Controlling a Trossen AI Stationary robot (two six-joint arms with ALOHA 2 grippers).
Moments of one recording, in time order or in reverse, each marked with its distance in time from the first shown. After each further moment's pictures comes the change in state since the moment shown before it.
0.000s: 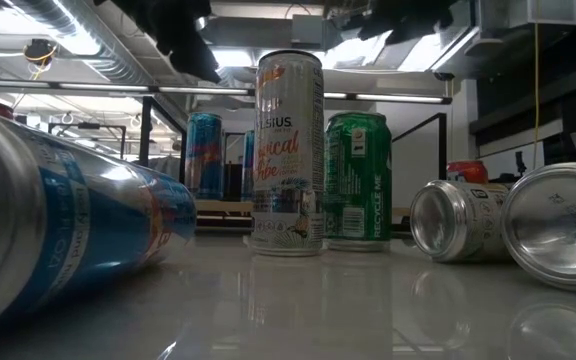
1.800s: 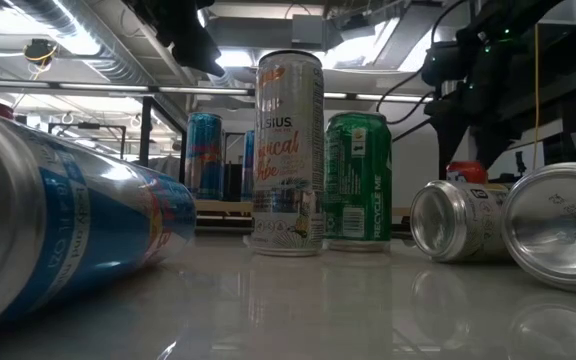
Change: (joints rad) left arm -0.118 0.000 0.000 -0.001 -0.062 -0.042; right arm -0.748 0.093 -0.158 -0.598 -0.840 0.349
